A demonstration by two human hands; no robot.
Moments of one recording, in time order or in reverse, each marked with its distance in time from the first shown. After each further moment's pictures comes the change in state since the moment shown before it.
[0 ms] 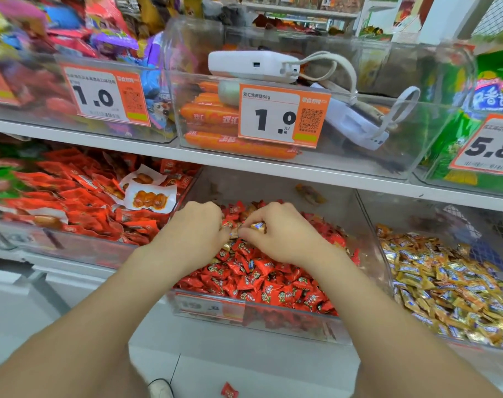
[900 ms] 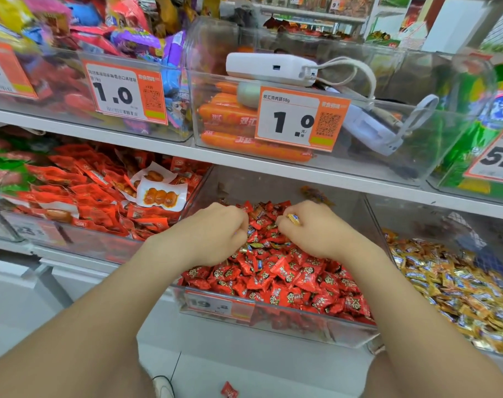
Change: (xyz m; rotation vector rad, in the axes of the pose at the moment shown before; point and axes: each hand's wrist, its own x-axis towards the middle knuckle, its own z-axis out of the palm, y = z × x) left_hand 0.004 0.001 -0.011 -0.033 -0.239 0.186; right_hand -0.012 0.013 -0.037 -0.026 -0.069 0.170
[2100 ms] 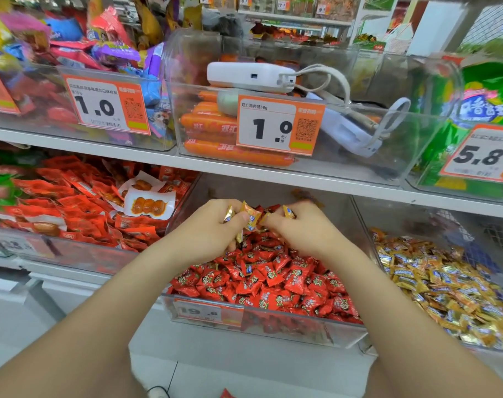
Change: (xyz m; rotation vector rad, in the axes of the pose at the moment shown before) left_hand 0.003 0.016 0.003 -0.618 0.159 -0.002; right_hand -0.011 -0.015 -0.003 0.428 0.060 0.213
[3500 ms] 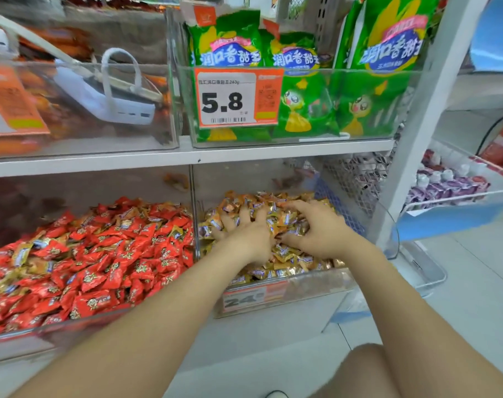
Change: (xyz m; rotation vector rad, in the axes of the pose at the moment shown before) left_hand 0.079 0.147 0.308 0.622 -0.466 -0.095; right_hand -0.105 0.245 -0.186 -0.449 0.176 0.192
